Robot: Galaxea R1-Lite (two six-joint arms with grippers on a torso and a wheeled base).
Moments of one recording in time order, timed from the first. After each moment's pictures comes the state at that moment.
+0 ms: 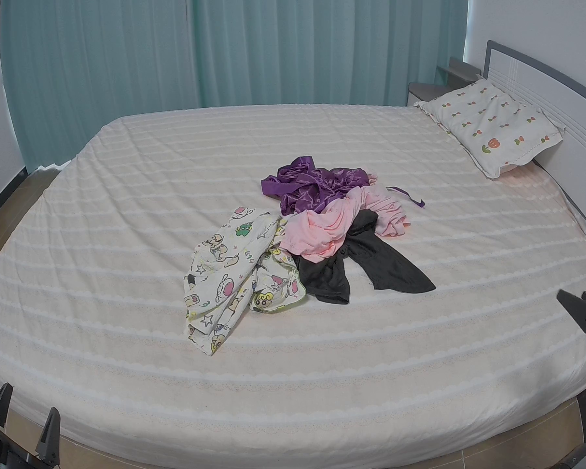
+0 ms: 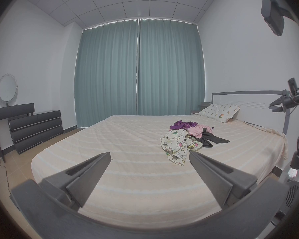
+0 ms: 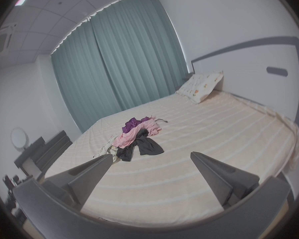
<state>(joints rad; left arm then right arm) 0.00 0.02 -0.02 0.00 0.00 0.00 0.05 0.79 -0.33 -0.26 0.10 0.29</state>
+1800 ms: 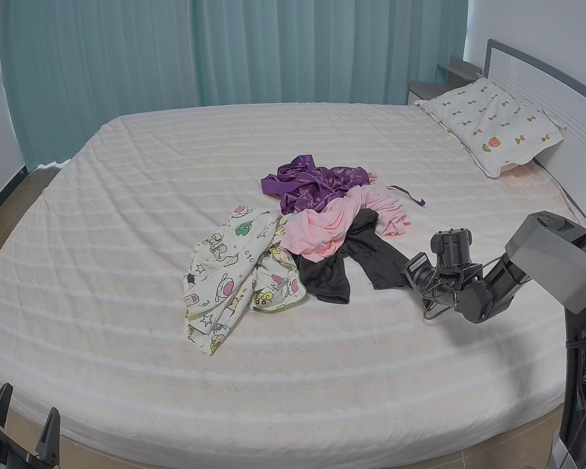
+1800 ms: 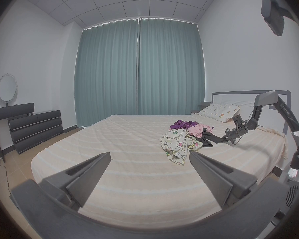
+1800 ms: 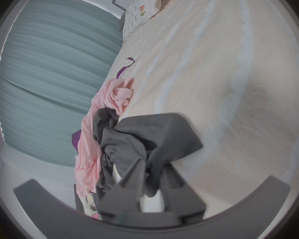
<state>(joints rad) 0.00 0.02 -0.02 0.00 0.00 0.00 0.27 2.39 -1.14 -0.72 -0.05 1.15</state>
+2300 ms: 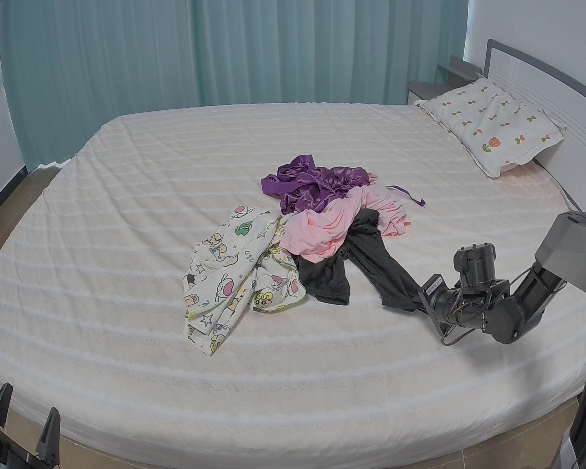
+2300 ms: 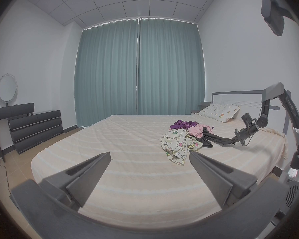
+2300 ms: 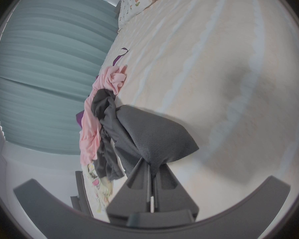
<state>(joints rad) 0.00 0.02 -0.02 0.00 0.00 0.00 0.27 2.20 -0.82 -0.76 0.06 1.14</state>
